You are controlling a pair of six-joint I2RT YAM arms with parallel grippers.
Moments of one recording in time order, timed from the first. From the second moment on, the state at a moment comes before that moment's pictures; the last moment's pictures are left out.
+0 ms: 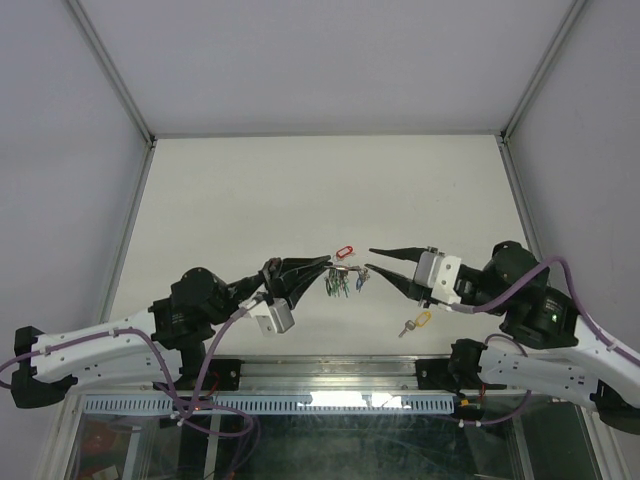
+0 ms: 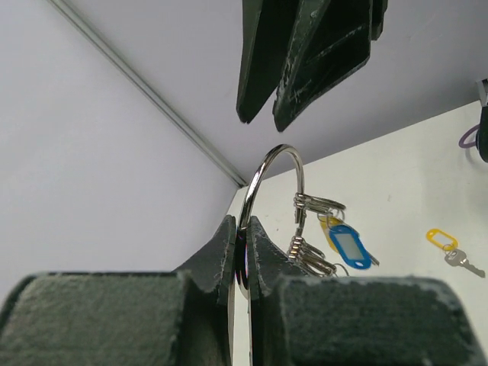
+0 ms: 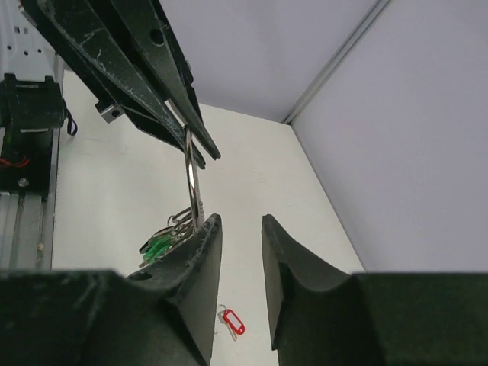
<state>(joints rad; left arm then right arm) -1.27 0.74 0.70 0.30 0.05 0.70 1.14 0.64 1.02 -0.37 -0.14 -0.54</state>
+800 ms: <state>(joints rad) -1.04 0.79 0.70 0.36 0.00 0.56 1.11 0.60 0.75 -0.10 -0.07 -0.41</state>
